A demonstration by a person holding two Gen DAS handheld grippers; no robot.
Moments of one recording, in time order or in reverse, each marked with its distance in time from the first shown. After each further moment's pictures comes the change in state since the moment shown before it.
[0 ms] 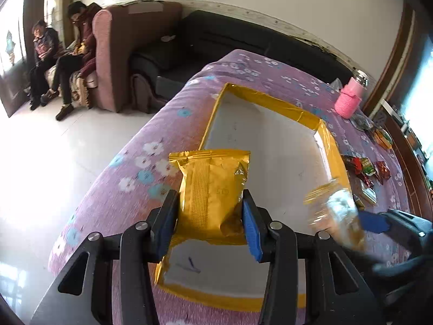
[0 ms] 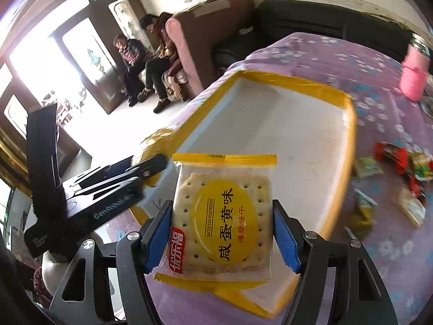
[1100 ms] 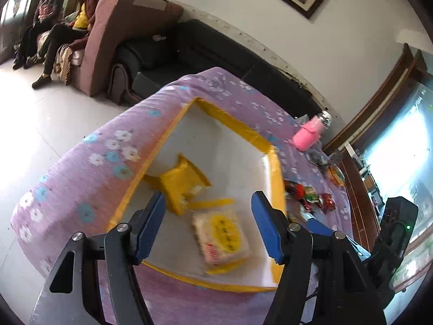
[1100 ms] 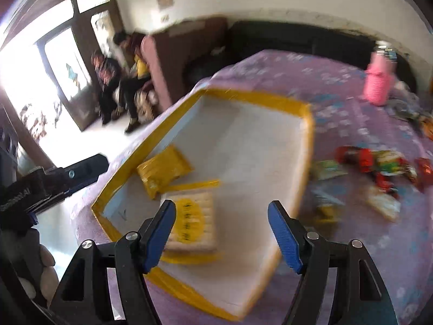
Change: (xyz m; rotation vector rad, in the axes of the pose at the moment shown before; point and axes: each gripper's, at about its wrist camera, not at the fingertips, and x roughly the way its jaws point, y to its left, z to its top) left arm -0.056 -0.009 -0.015 -0.213 -0.067 -0.240; right arm -0.052 -0.042 -0.034 0.078 -0.196 -0.149
